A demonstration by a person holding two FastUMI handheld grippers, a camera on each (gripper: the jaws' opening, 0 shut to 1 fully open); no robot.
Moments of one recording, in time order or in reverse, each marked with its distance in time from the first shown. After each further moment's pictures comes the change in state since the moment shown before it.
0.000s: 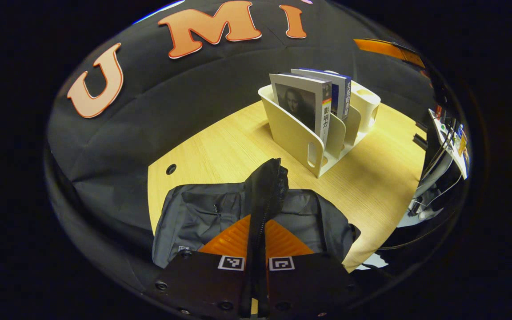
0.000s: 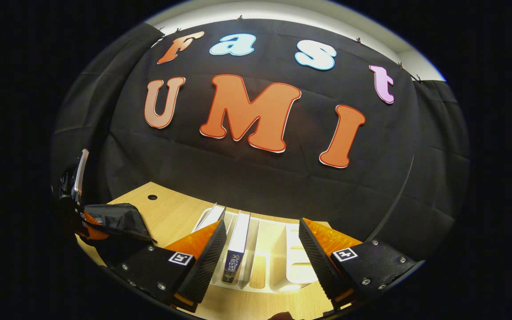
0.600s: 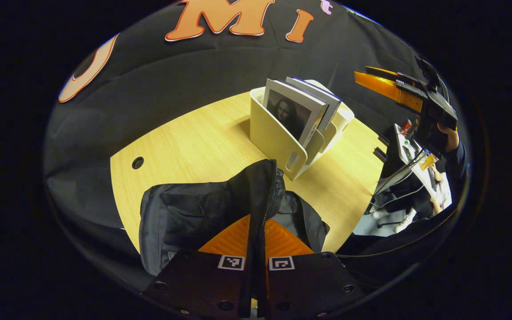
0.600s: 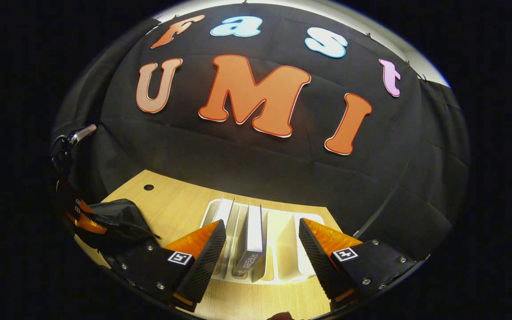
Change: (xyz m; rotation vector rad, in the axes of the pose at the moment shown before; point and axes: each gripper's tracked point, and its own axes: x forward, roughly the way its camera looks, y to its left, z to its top) left arm -0.015 0.028 0.023 -0.052 0.069 -0.324; right arm 0.010 0.029 0.002 0.000 0.184 -0.047
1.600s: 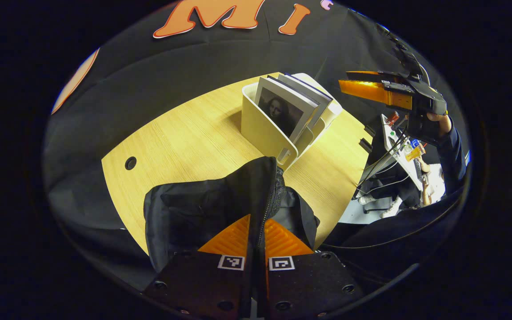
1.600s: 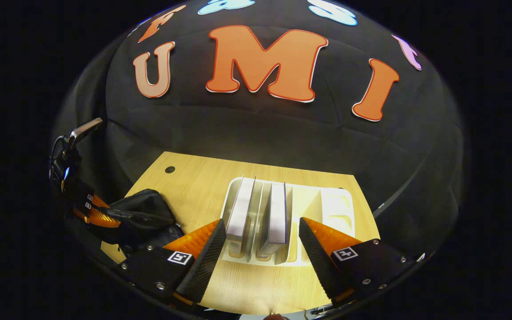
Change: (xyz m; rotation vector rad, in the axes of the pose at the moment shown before) left arm -0.029 0.006 0.015 0.021 0.120 -0.083; right arm 0.022 0.027 -0.007 0.042 0.278 0.194
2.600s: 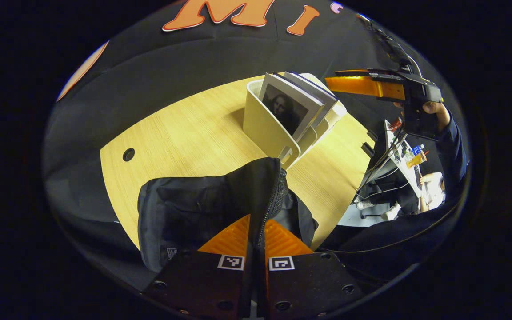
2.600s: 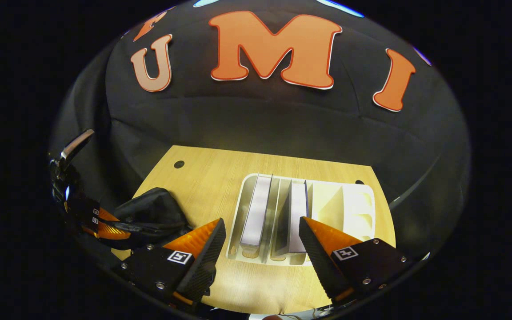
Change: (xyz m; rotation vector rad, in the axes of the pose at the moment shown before) left arm 0.015 -0.002 -0.009 -0.052 0.004 0.007; right arm 0.027 0.021 0.006 0.038 0.055 0.085
